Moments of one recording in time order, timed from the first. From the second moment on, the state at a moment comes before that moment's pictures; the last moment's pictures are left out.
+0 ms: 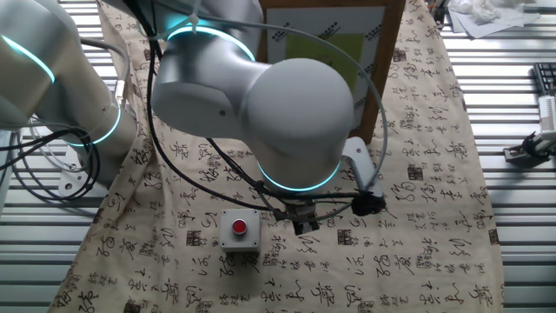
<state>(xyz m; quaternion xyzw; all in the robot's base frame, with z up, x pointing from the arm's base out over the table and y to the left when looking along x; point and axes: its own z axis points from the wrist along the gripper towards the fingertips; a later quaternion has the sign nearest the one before) 0.396 -0.160 0.082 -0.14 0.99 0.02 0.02</state>
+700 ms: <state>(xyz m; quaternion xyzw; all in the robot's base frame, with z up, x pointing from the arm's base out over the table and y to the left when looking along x) 0.396 -0.161 0.081 -0.15 0.99 0.00 0.01</state>
